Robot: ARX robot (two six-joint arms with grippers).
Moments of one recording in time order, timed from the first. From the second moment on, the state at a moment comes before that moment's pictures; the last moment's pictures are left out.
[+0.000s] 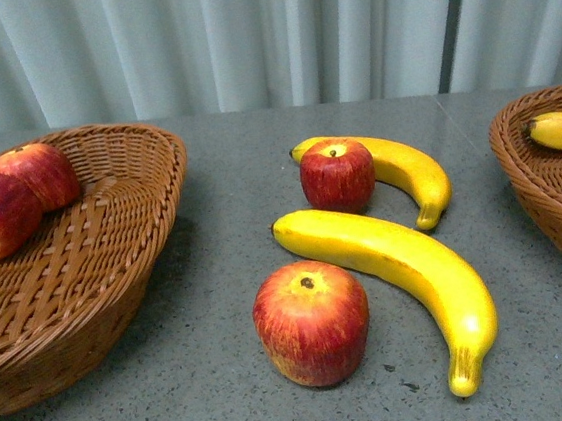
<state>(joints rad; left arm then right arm) 0.00 0.01 0.01 0.00 0.00 0.00 0.00 0.00 0.01 0.00 0.00 -0.01</state>
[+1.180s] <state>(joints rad) 0.00 0.01 0.01 0.00 0.00 0.00 0.00 0.00 0.01 0.00 0.00 -0.01</state>
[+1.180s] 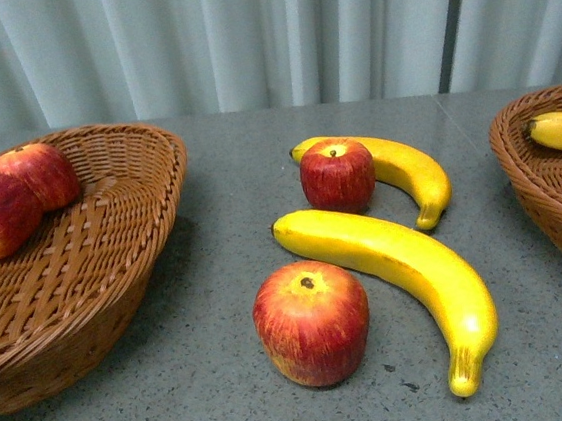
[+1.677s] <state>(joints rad) -0.35 1.06 0.49 0.36 -0.03 0.16 0.00 0.00 0.01 0.00 0.00 -0.01</state>
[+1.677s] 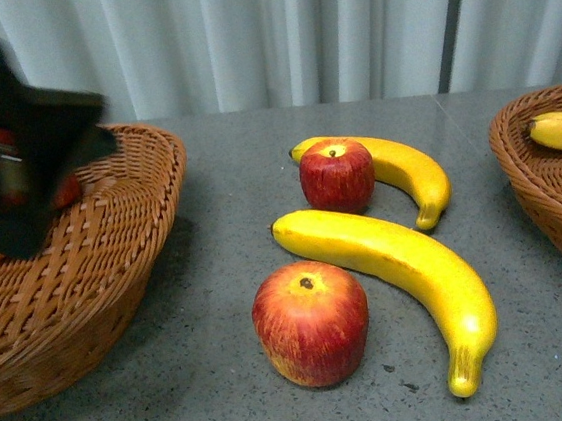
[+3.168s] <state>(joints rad) -0.51 1.52 0.68 0.33 0.14 0.26 0.00 0.00 0.01 0.00 0.00 -0.01</state>
